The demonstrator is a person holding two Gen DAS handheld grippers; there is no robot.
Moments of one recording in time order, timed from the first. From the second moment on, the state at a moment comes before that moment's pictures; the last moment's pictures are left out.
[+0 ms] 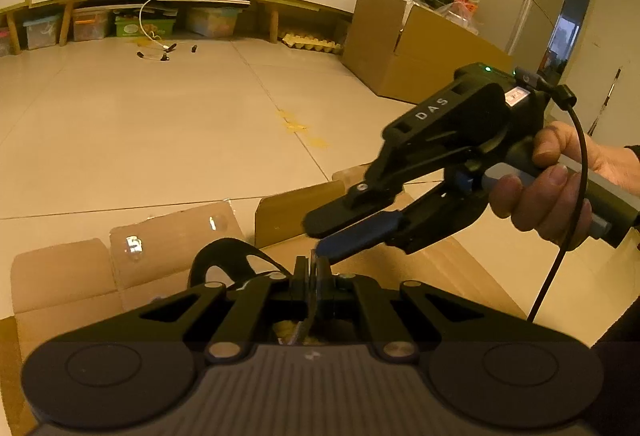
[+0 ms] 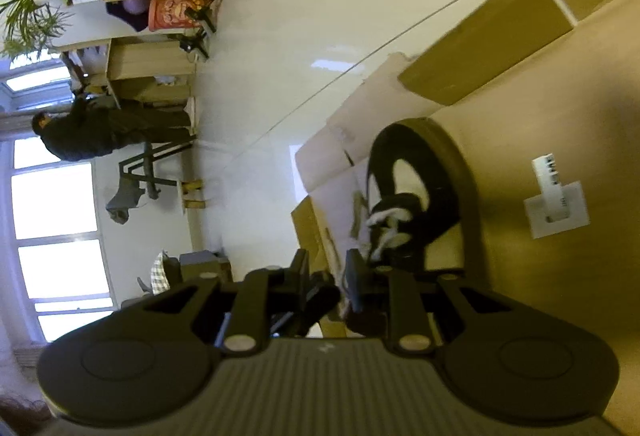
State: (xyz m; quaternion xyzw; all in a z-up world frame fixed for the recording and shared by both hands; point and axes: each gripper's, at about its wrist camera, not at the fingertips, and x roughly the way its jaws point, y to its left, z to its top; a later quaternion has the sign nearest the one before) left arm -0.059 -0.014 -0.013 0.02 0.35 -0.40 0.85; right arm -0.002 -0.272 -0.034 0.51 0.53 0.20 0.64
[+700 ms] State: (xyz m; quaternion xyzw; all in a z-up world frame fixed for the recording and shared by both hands) left arm -0.054 -0.015 -0.021 0.05 0.38 -0.38 0.84; right arm 0.000 -0.268 -0.031 0.46 0.54 0.17 0.69
